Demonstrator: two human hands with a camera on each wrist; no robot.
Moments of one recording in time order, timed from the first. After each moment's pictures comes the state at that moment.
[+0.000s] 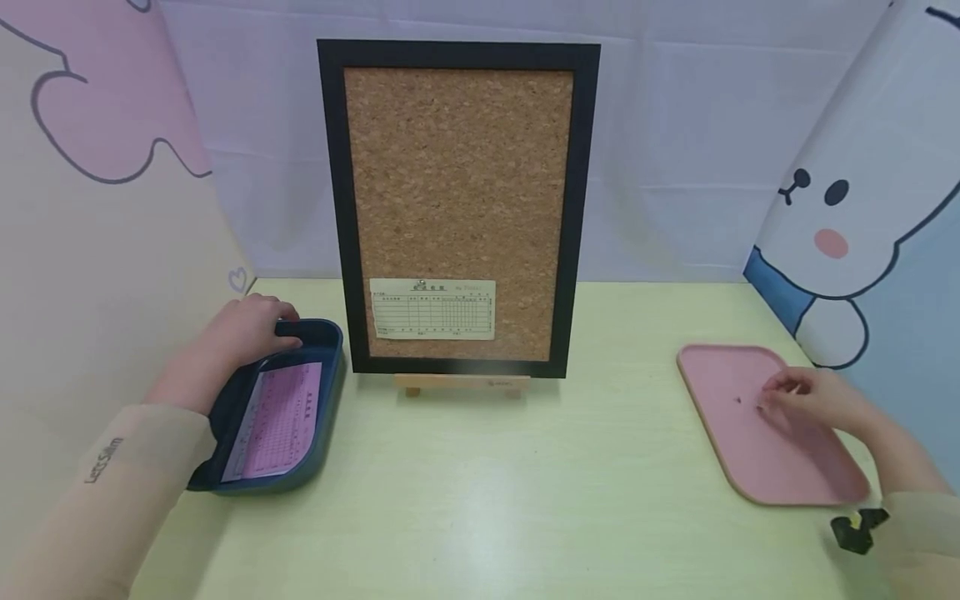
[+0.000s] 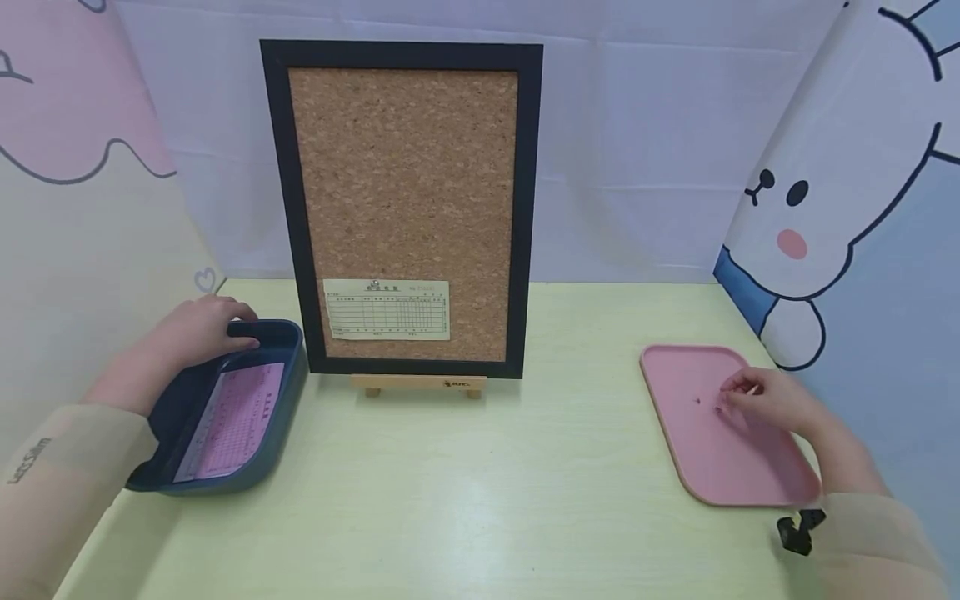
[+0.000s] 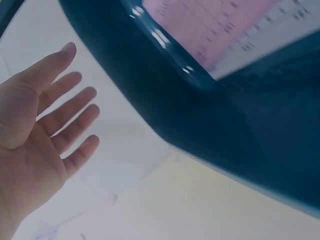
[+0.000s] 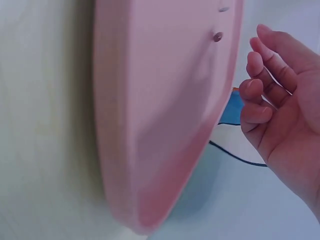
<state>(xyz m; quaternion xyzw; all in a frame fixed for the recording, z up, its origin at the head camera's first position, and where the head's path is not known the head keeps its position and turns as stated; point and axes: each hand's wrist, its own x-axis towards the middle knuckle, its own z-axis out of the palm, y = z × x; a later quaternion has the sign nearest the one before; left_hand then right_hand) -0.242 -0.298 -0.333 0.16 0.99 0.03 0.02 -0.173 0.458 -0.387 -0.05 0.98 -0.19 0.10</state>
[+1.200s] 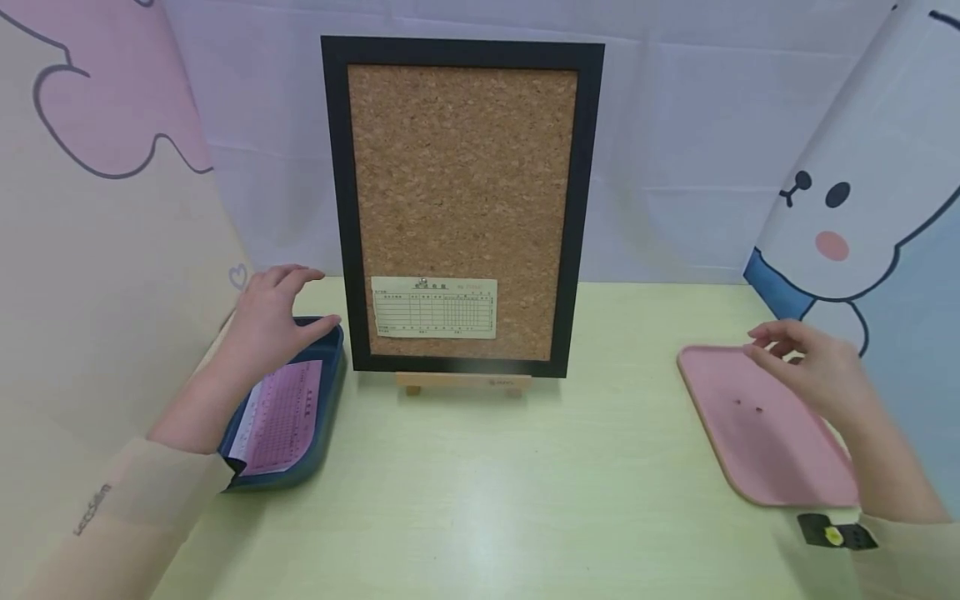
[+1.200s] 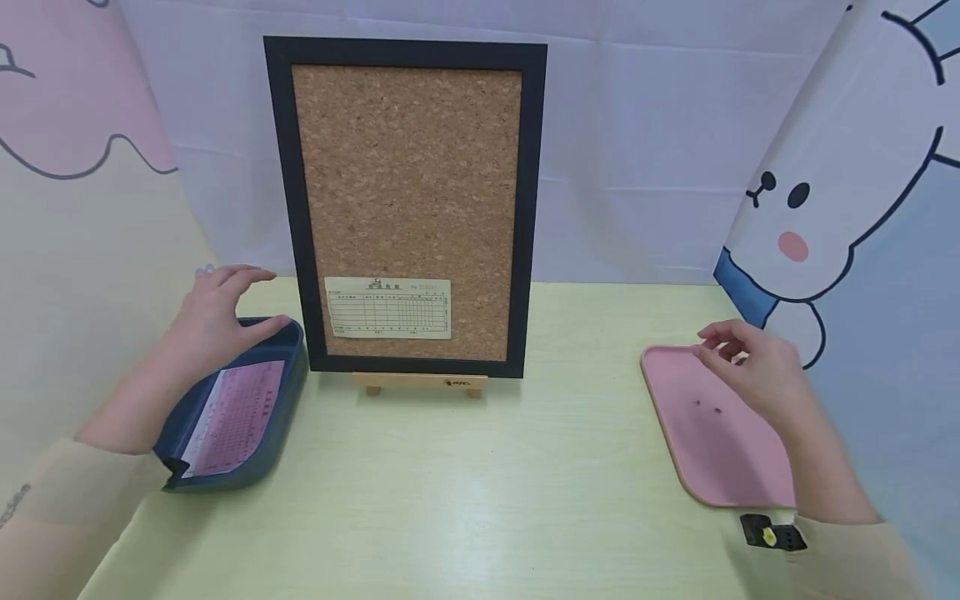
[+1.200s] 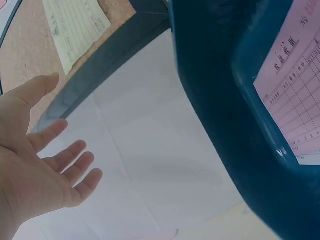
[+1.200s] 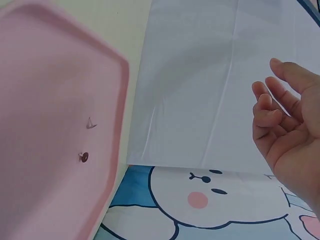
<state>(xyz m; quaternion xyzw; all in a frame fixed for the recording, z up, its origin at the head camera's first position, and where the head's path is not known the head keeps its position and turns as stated) -0.196 -0.240 -0.304 0.12 0.96 0.20 -0.14 -0.149 0.373 -0.319 -0.01 0.97 -0.22 -0.09</state>
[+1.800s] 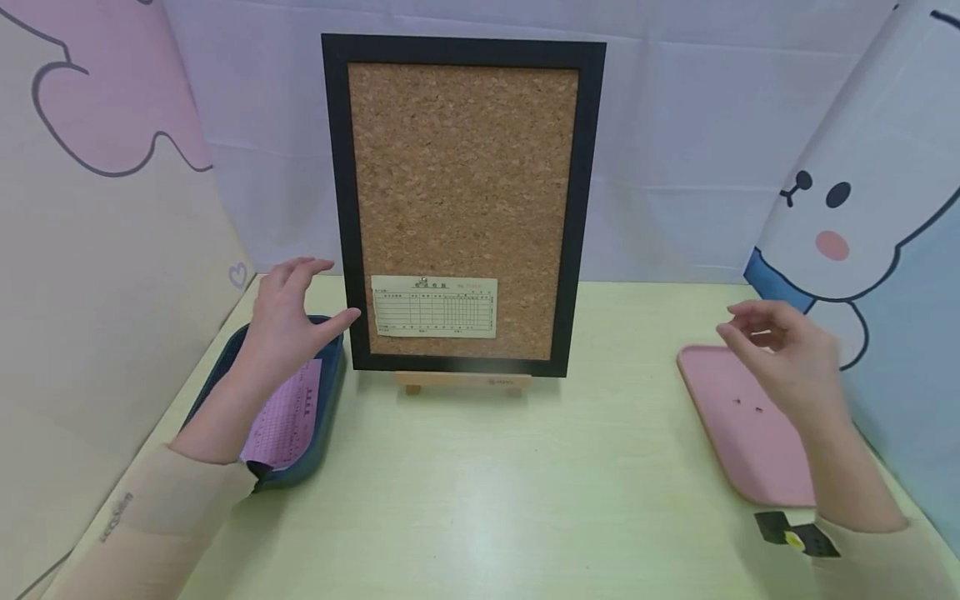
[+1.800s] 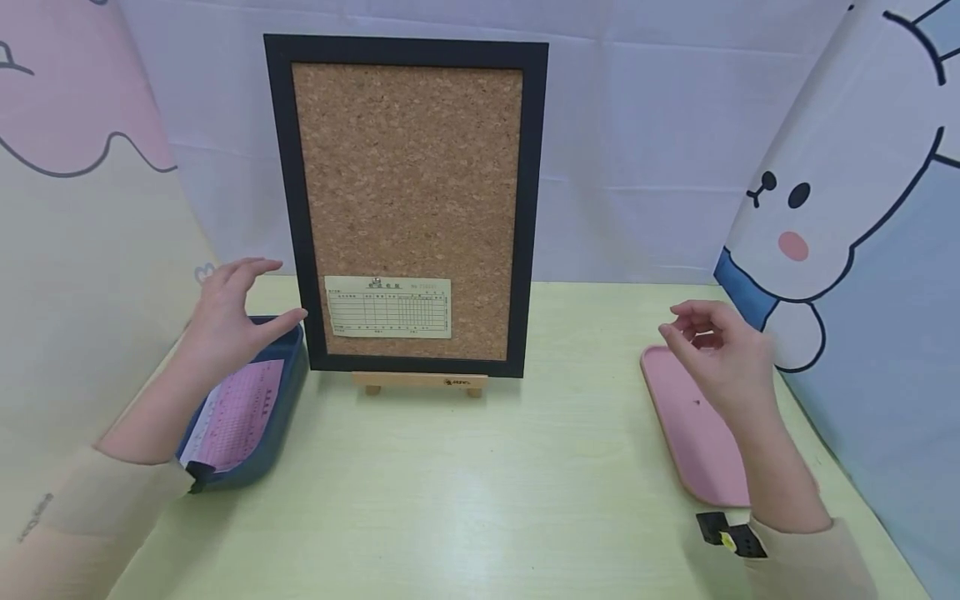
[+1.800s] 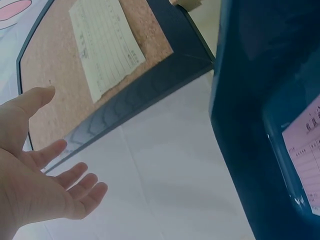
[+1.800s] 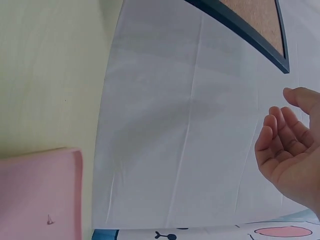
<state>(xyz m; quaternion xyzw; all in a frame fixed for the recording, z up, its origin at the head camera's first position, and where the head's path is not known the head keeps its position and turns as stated) -0.181 -0.213 -0.296 0.06 0.94 0.29 -0.13 -0.139 0.305 -0.304 -0.04 0.90 -0.35 -0.27</state>
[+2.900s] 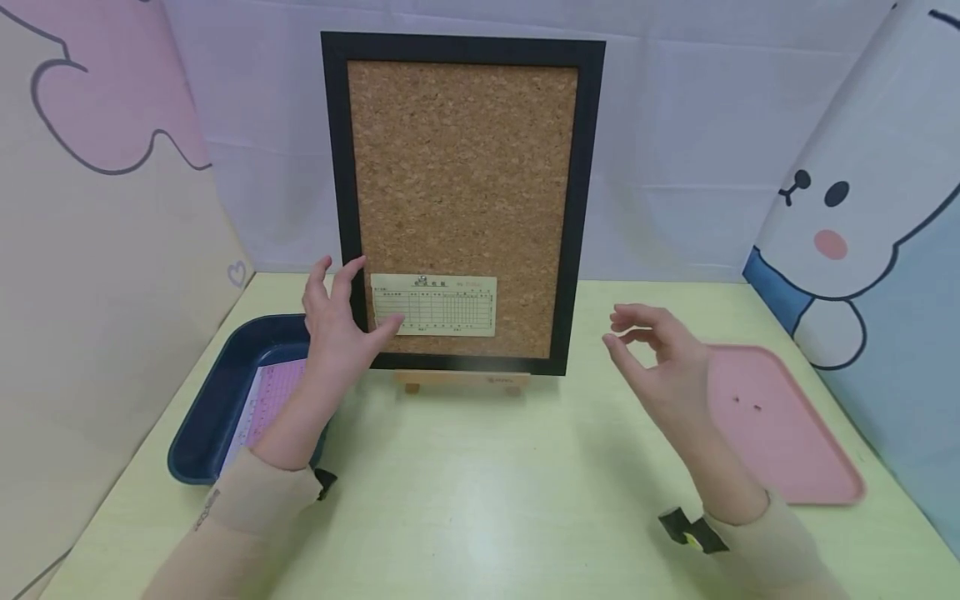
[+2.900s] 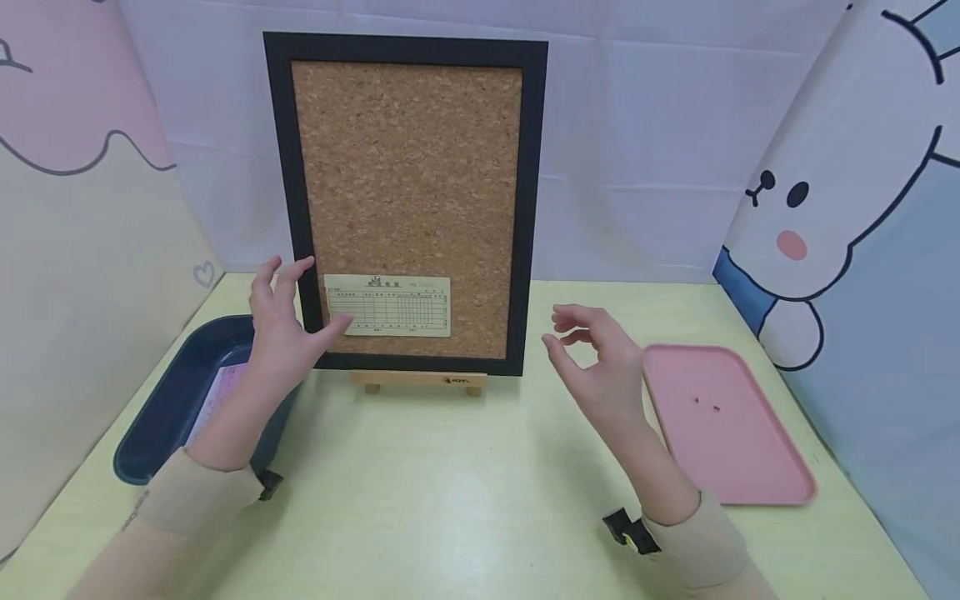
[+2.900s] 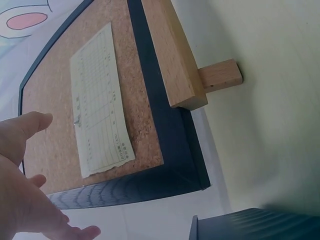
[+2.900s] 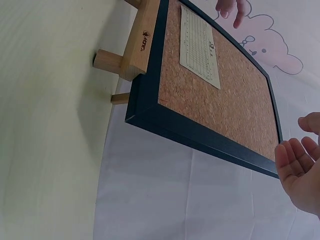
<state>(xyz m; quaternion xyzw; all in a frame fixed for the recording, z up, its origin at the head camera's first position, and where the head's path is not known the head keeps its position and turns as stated) -0.190 -0.162 -0.334 0.03 0.90 0.39 -0.20 -0.137 0.185 -0.311 -0.25 0.76 -0.49 -0.34</state>
